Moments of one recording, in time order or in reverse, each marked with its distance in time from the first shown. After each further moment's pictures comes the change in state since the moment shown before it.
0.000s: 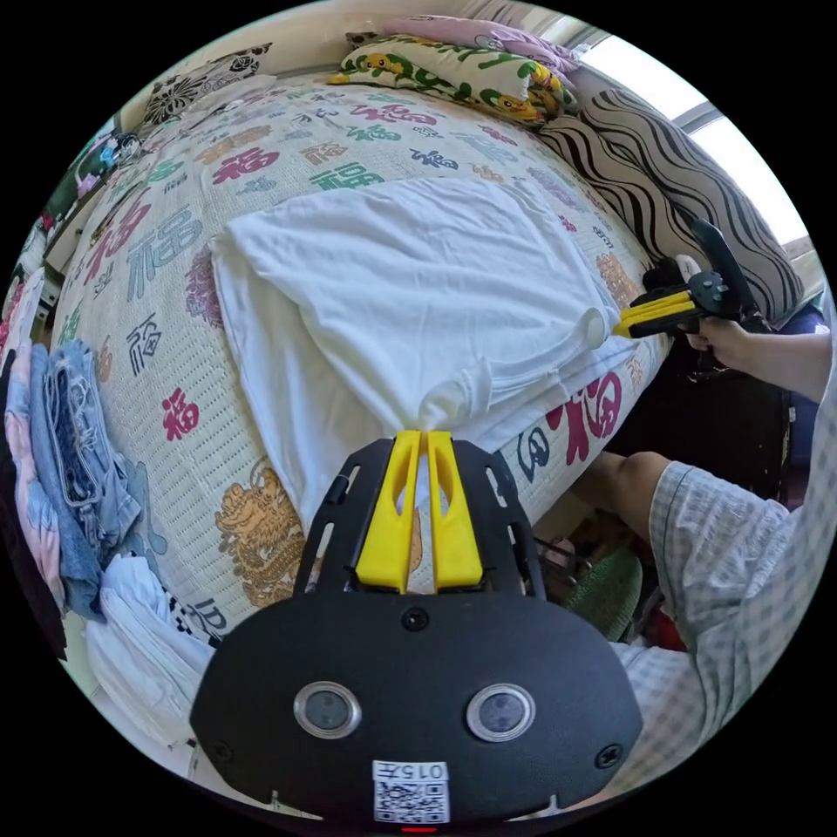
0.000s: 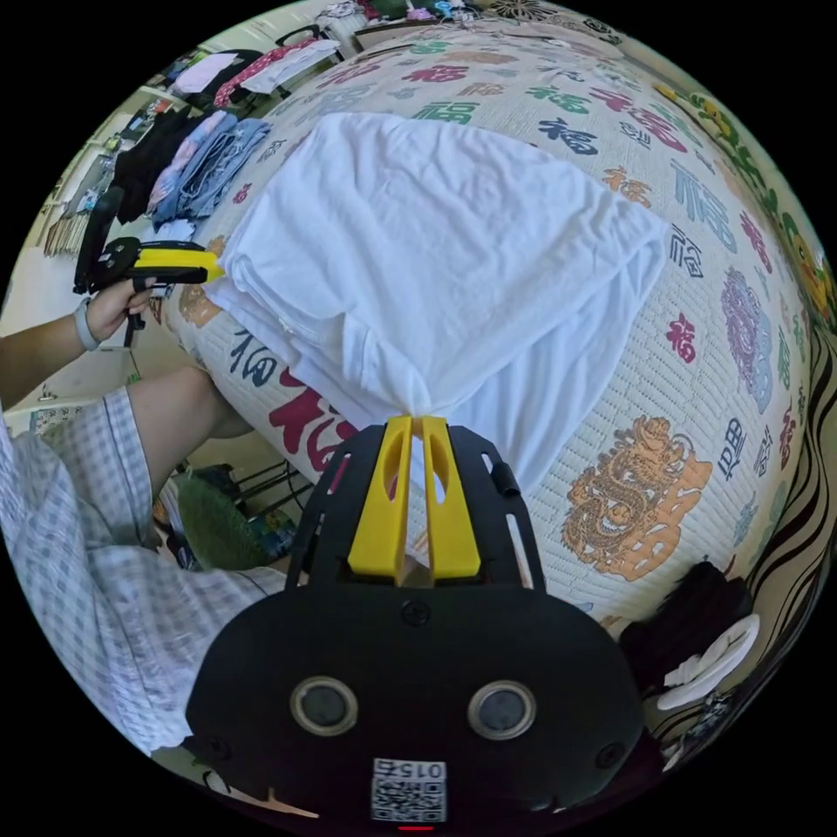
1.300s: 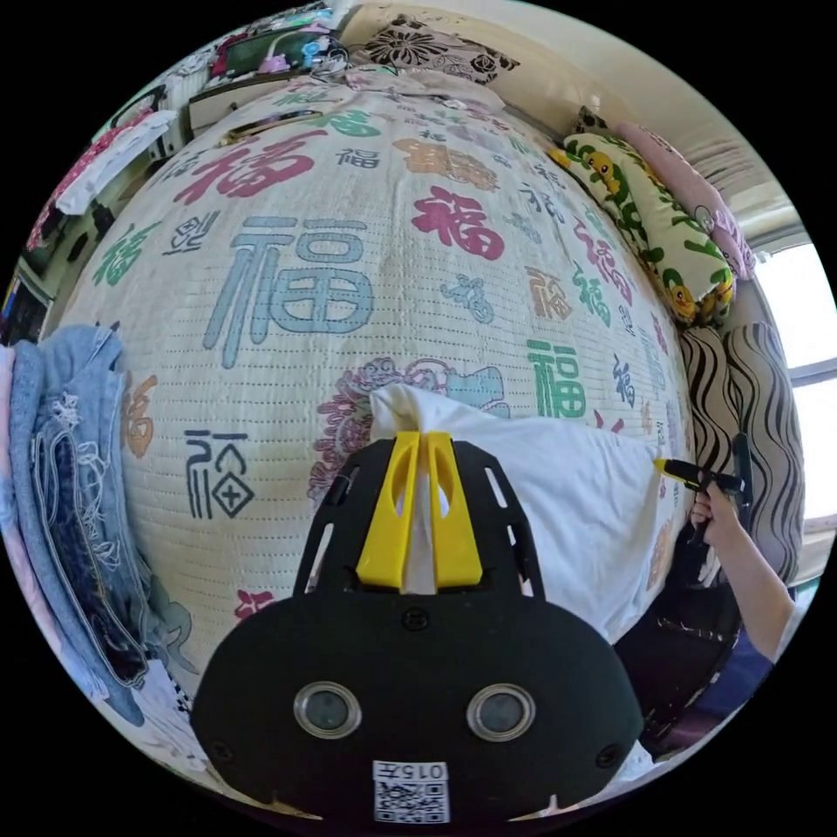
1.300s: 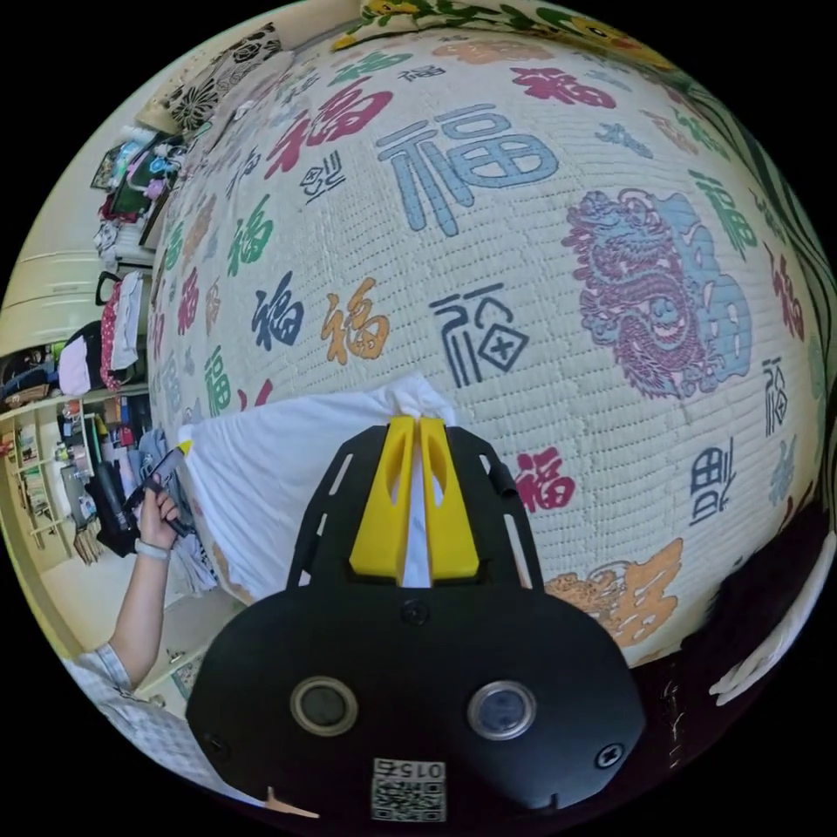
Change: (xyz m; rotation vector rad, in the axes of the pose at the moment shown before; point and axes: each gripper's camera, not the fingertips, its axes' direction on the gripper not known) left arm -0.182 -0.085 0.051 0.200 0.018 -0.532; right arm 0.182 -0.122 0.004 0.172 -0.198 0.699
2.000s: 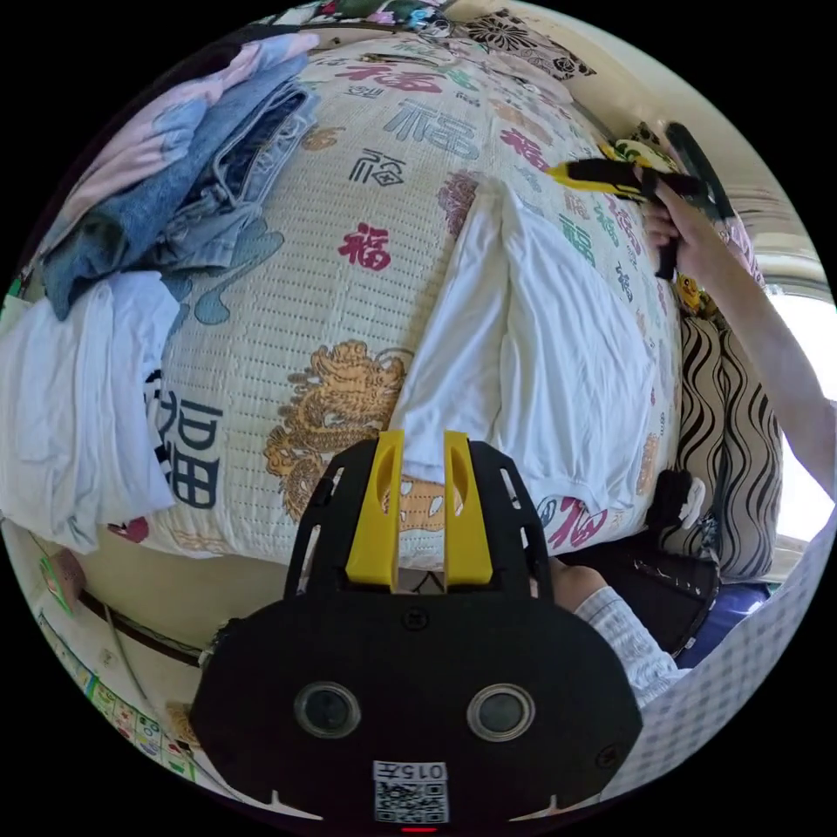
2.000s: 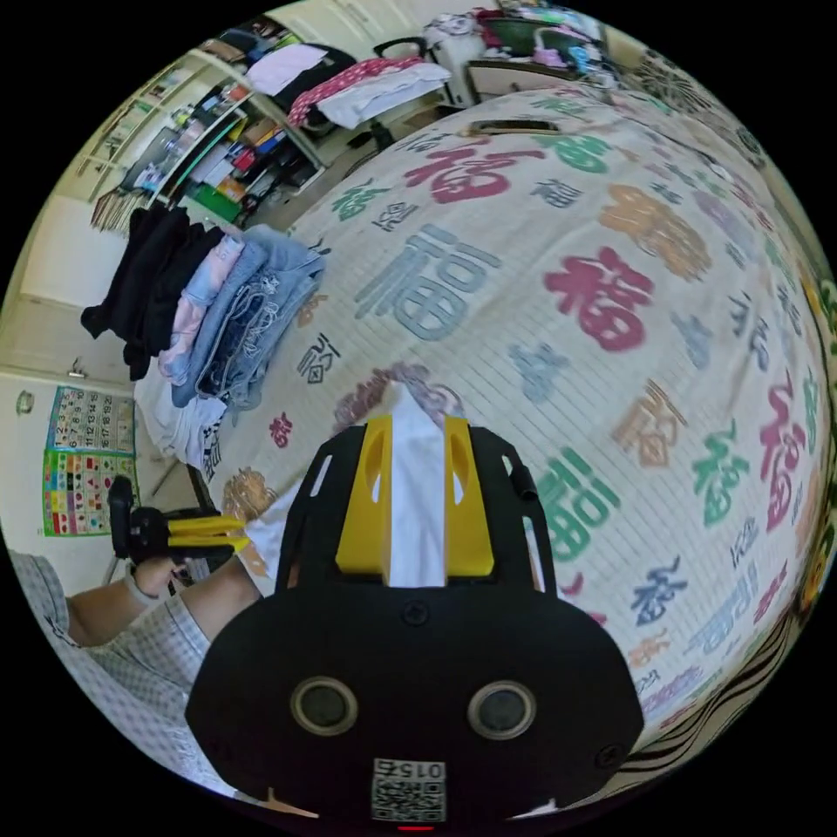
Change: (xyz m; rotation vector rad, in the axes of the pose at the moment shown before) left arm -0.036 0.229 -0.022 -0.148 0.055 -0.207; right arm -0.393 -0.029 0.086 -0.172 0.063 -0.990
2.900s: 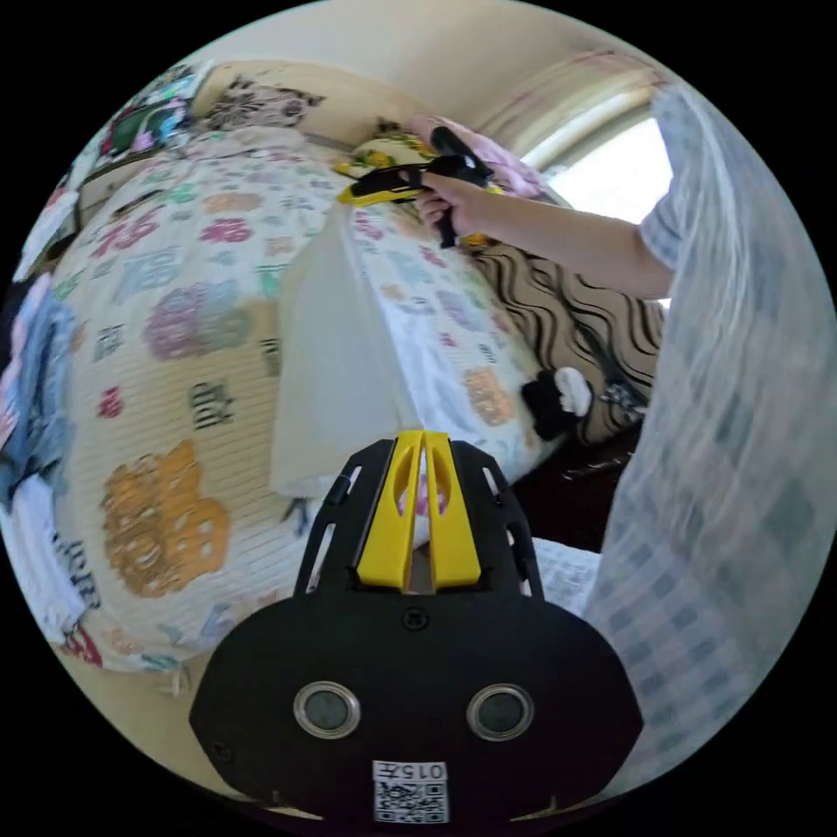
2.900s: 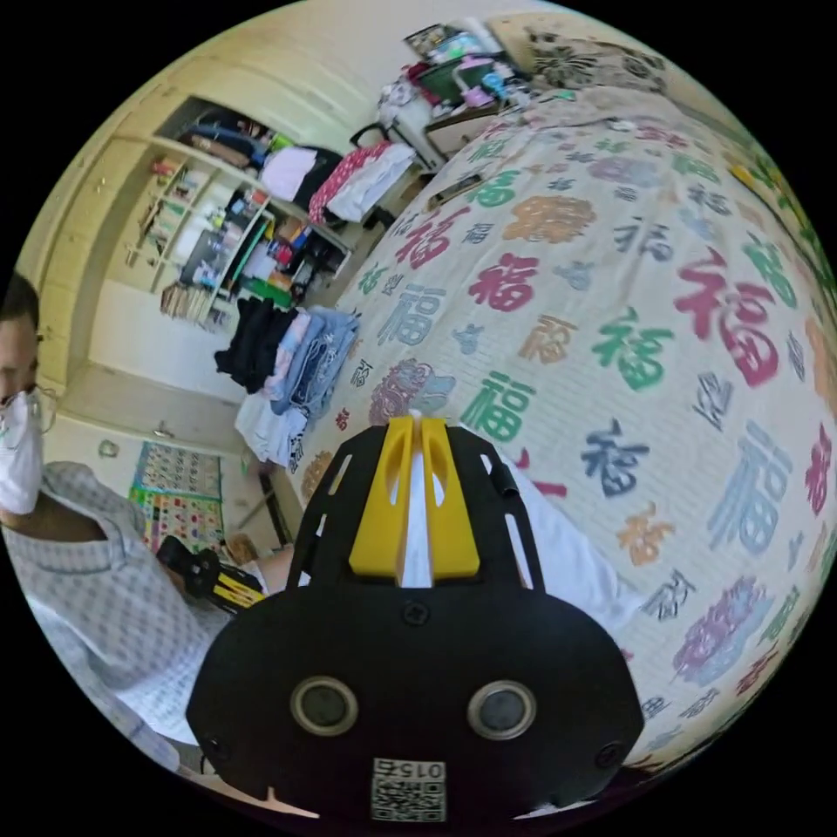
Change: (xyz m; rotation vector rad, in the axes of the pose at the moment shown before) left arm 0.217 0.100 0.001 0.178 0.357 0.637; right arm 0.162 0.216 -0.116 0.302 -0.272 0.228
